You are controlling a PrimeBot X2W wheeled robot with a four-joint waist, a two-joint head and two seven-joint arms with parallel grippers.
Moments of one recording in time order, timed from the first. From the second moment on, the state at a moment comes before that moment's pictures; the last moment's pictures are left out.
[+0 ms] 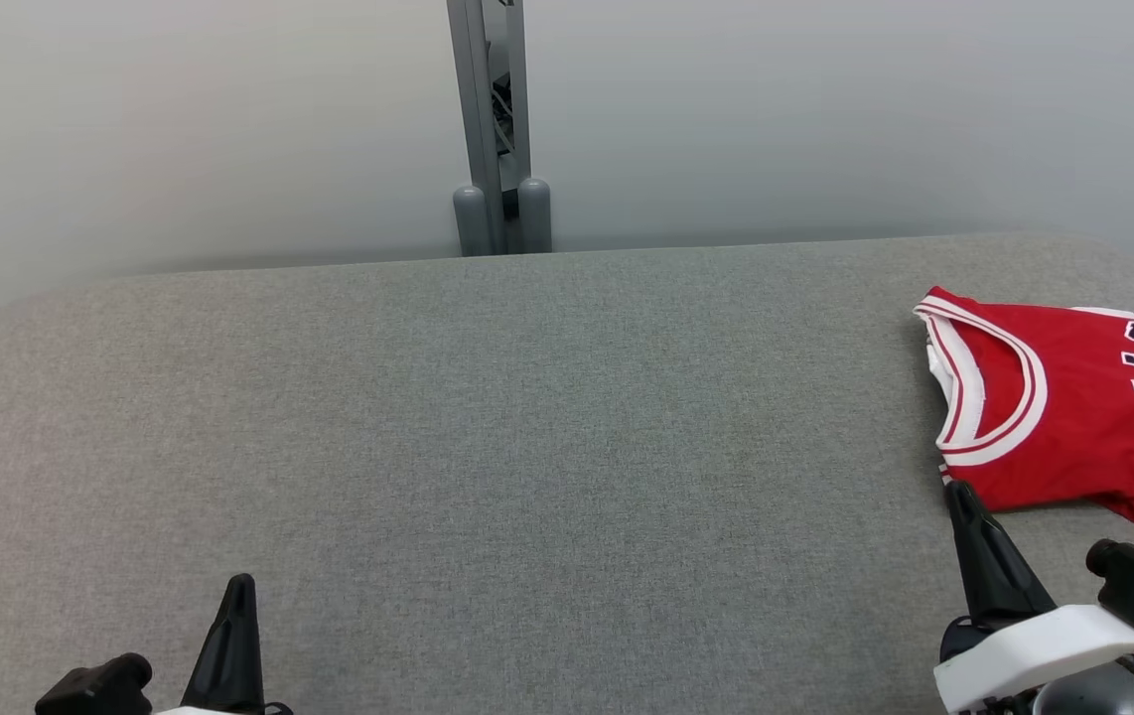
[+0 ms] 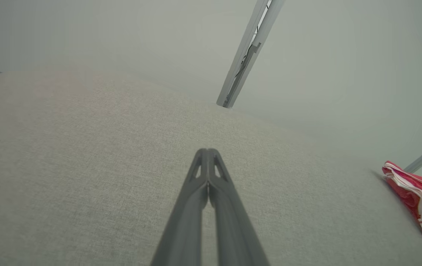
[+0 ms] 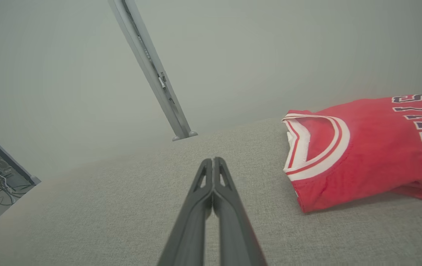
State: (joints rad) left arm 0.13 0.22 -0.20 0.09 -0.65 0.16 -0.21; right arm -0.01 -0.04 0.01 0.13 0.38 0.13 -0.05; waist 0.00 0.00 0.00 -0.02
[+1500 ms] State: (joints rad) left arm 0.07 0.14 -0.09 0.12 -1.16 0.01 -0.09; right arm -0.01 -0.07 -0.05 0.15 1.04 0.13 0.04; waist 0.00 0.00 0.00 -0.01
